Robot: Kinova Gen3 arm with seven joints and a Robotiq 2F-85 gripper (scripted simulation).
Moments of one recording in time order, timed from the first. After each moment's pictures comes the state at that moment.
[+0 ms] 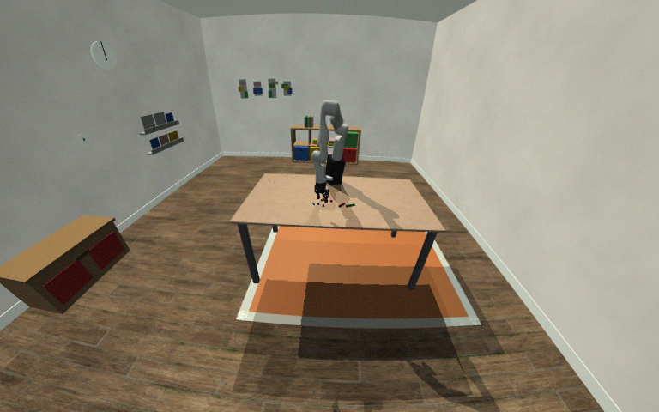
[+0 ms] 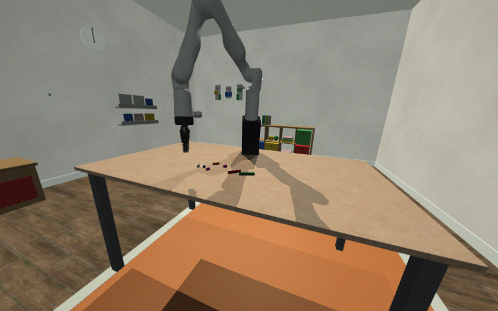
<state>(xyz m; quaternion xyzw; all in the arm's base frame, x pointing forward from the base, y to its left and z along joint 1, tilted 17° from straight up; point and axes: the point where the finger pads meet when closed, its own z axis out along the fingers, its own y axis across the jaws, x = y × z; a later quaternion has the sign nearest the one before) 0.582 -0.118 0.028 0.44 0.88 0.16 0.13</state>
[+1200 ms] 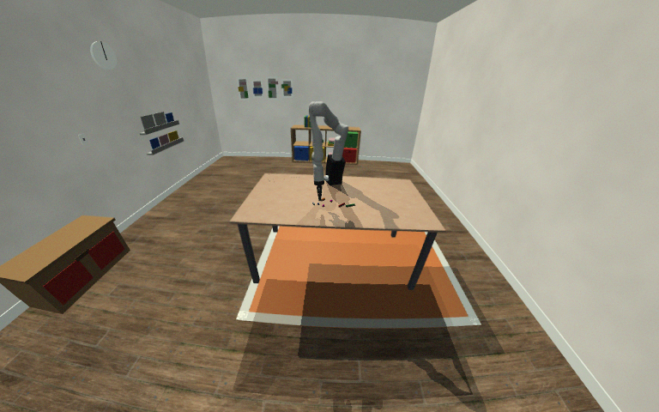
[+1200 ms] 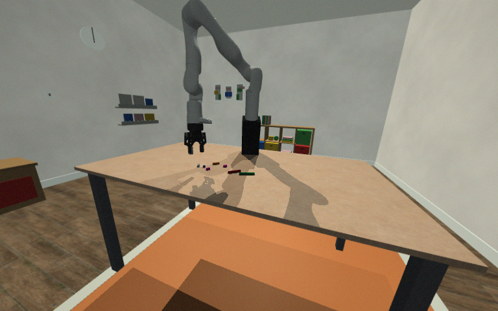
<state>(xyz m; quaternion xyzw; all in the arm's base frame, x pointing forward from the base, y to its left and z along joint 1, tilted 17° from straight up) 0.500 -0.130 -0.032 0.69 0.69 0.20 0.08</state>
